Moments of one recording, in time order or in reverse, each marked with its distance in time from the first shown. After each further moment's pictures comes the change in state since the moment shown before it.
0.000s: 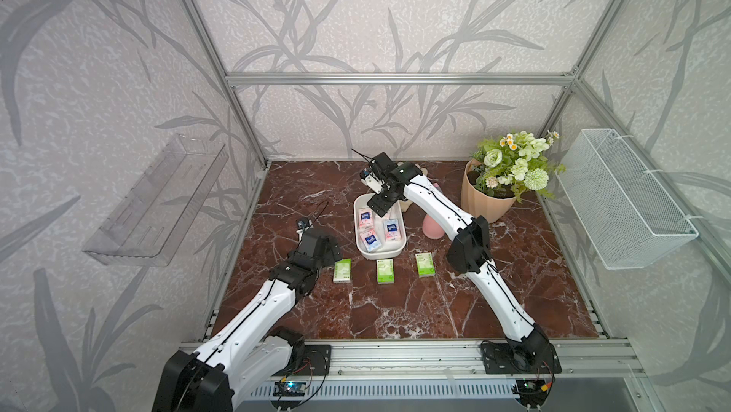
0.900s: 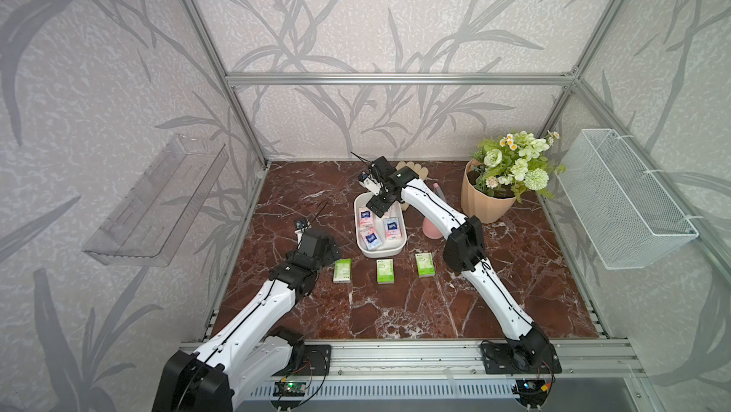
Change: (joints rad) left arm 0.005 0.000 0.000 0.000 -0.031 -0.027; right arm -0.021 0.083 0.014 0.090 -0.017 -0.053
